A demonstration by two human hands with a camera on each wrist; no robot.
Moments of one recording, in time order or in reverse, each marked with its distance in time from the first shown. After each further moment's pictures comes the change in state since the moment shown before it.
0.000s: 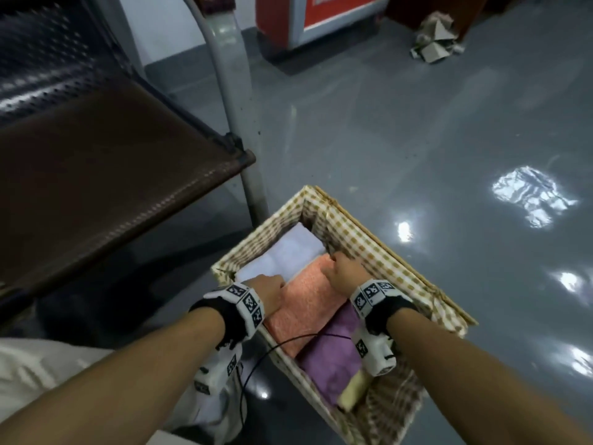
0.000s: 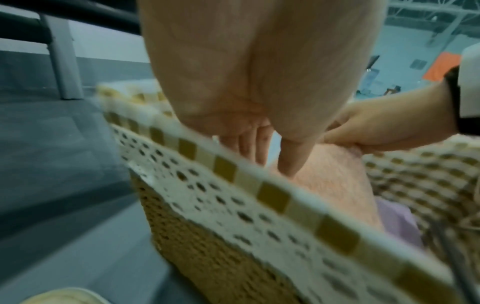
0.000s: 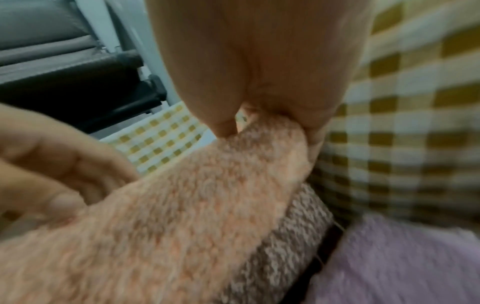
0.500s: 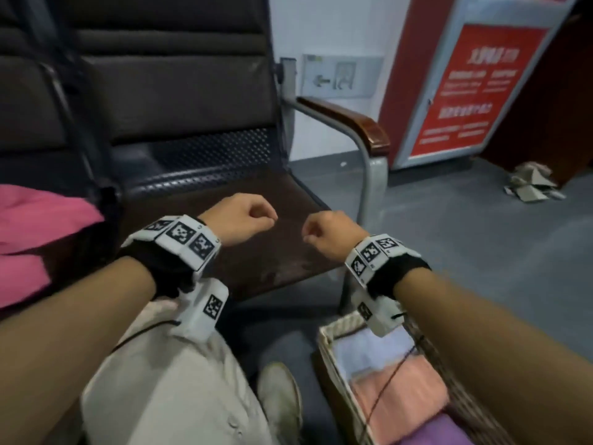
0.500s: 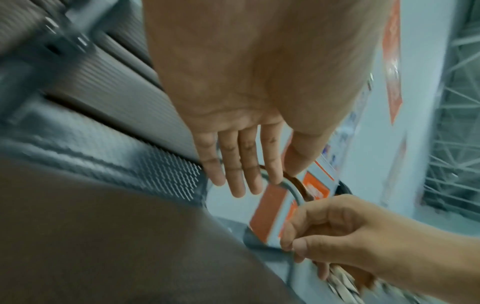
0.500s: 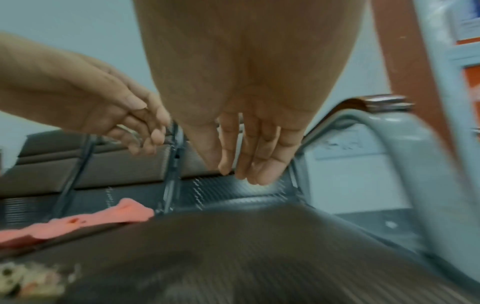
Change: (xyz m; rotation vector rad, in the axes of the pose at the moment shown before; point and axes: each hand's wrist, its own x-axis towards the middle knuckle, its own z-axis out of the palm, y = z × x) left_hand -0.224 -0.146 -0.191 -0.467 0.811 -0.049; right_hand -0.065 -0.298 -0.135 -0.177 0.205 -0.819
